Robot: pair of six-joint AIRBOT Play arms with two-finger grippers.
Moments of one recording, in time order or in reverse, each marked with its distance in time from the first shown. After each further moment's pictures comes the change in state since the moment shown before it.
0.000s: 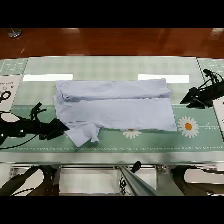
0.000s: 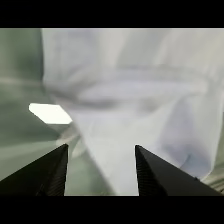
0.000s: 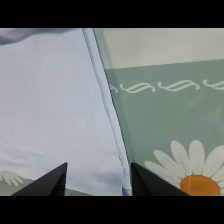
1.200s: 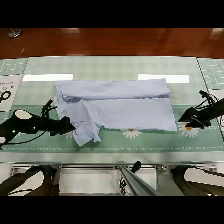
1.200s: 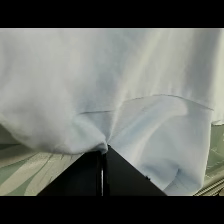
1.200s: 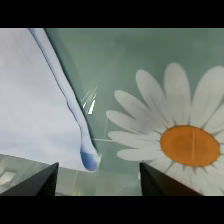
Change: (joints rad) left arm -0.162 -0.106 -0.002 -0.082 0.113 0.034; right arm -0.105 0.073 -0.323 -0.031 -0.066 -0.102
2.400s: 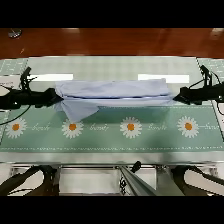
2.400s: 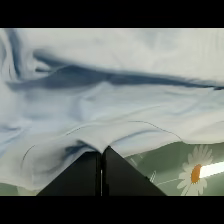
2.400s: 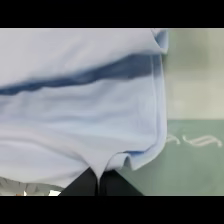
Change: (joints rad) left arm 0.065 0.006 0.419 -0.023 -0.025 0.015; right arm 0.222 0.109 0.095 0.219 -0.314 0.018
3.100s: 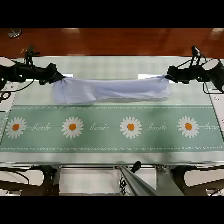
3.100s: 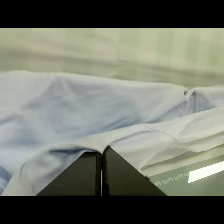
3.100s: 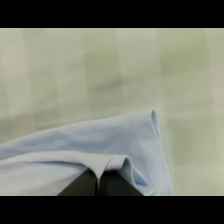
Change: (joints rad) left arm -0.006 -0.446 0.487 -0.067 -0.038 0.006; right arm 0.143 -0.339 0.334 -0.001 -0.284 0.131
